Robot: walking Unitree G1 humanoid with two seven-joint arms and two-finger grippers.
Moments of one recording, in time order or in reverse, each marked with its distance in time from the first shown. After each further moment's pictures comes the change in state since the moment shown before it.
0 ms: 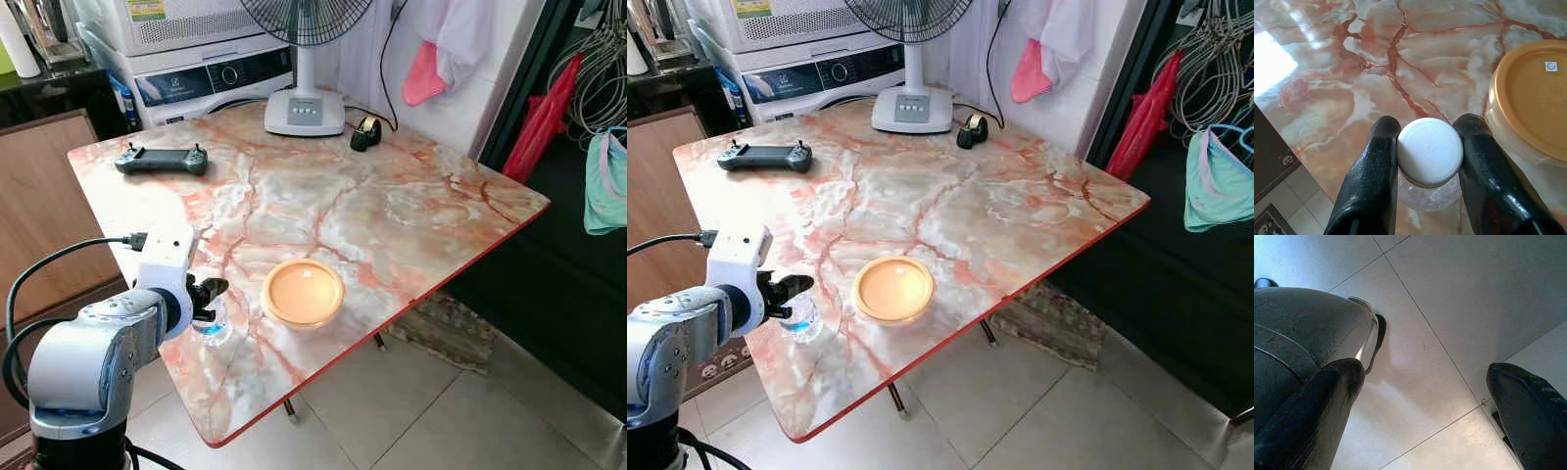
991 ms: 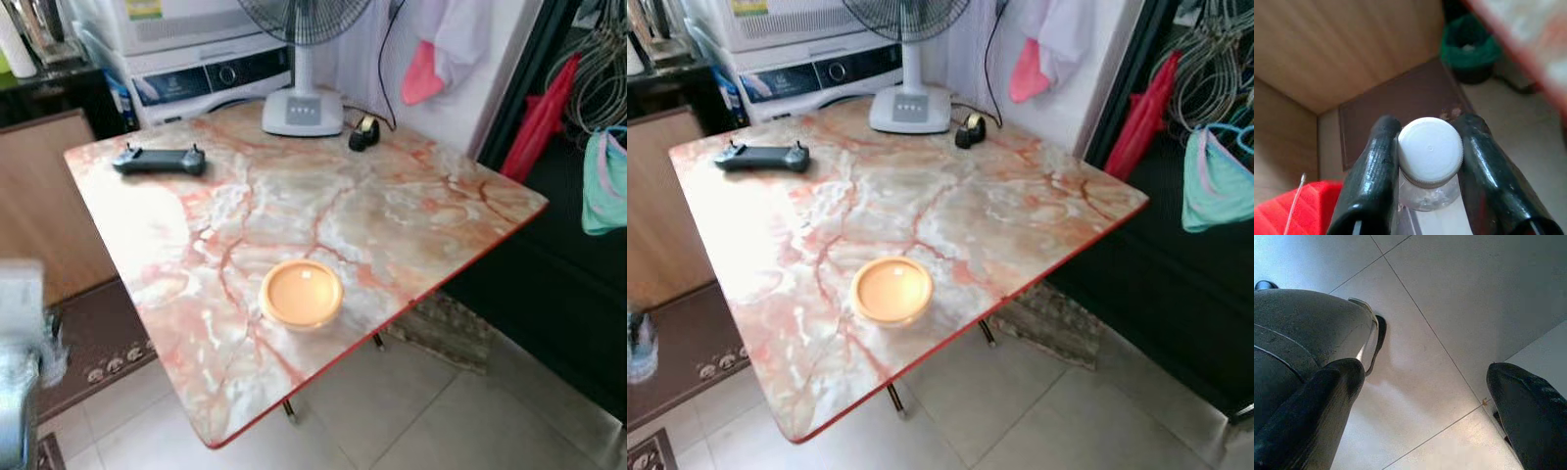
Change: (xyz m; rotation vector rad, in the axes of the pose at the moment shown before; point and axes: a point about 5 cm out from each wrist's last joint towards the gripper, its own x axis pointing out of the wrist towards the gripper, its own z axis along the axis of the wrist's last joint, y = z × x) left arm -0.015 0.130 -0.095 0.012 0.007 0.620; right arm 0.000 0.003 -0.001 0.018 -0.006 0.006
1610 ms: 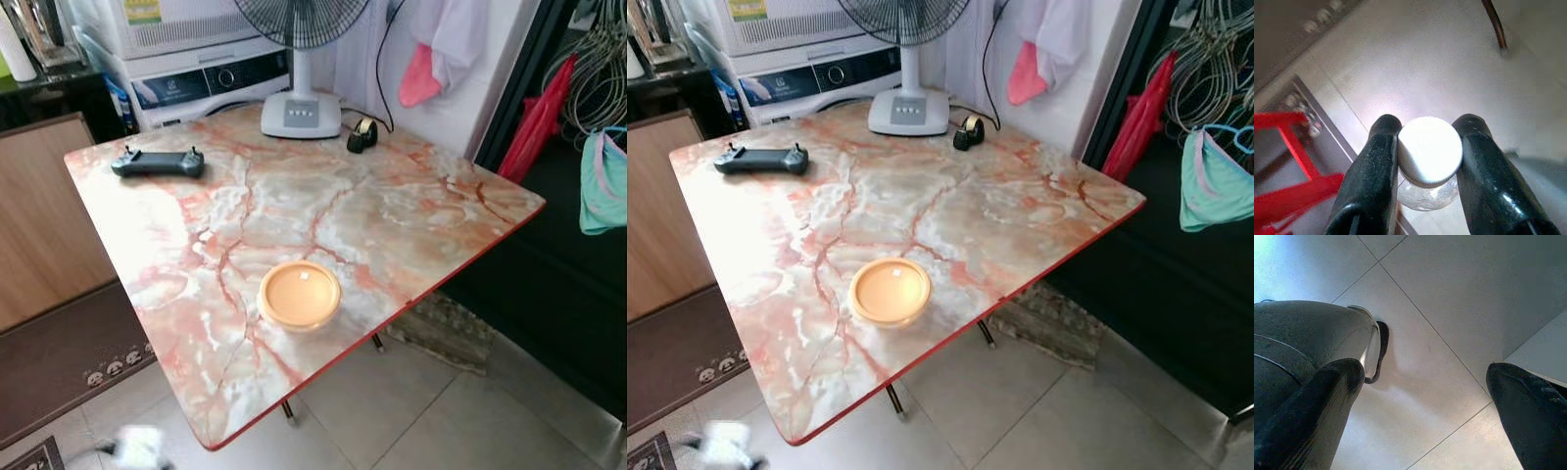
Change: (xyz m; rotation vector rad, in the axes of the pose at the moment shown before) left arm -0.014 -0.107 -0.194 0.102 0.357 -0.397; right arm -0.001 0.001 -0.003 0.089 -0.022 -0.005
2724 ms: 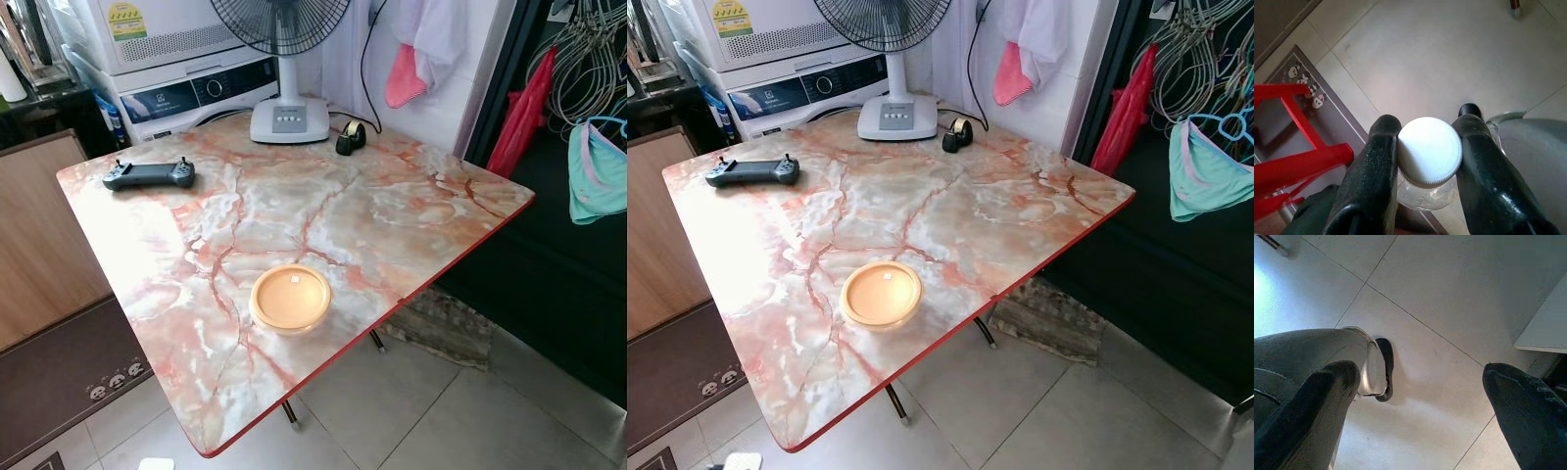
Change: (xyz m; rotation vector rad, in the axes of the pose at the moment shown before) left arm -0.001 -0.013 -0.031 -0.010 0.130 0.027; right arm -0.003 -0.002 -0.008 0.208 -0.053 -0.065
